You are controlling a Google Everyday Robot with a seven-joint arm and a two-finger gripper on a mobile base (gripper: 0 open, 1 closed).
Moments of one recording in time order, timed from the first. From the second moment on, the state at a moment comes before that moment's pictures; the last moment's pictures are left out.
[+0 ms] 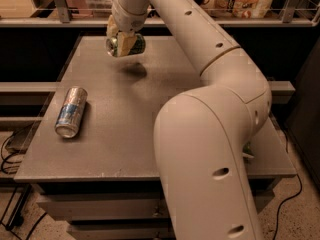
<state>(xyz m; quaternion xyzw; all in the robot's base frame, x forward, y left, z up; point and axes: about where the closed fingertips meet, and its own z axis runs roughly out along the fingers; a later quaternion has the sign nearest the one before) 0.758 0.137 0.903 -0.86 0.44 -0.02 0.26</state>
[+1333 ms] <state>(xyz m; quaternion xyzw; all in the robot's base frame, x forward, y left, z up) 0.716 0.041 0.980 -0.74 0.48 0.14 0.45</state>
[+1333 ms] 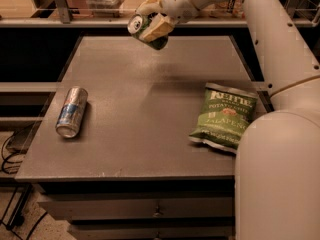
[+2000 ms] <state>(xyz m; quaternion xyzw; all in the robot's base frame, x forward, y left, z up) 0.709 0.018 0.984 -0.71 0.50 0.20 0.46</state>
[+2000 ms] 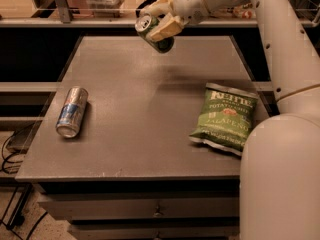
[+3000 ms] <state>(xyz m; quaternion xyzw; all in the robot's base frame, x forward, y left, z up) 0.710 -0.001 0.985 -0.58 0.55 0.32 0.51</state>
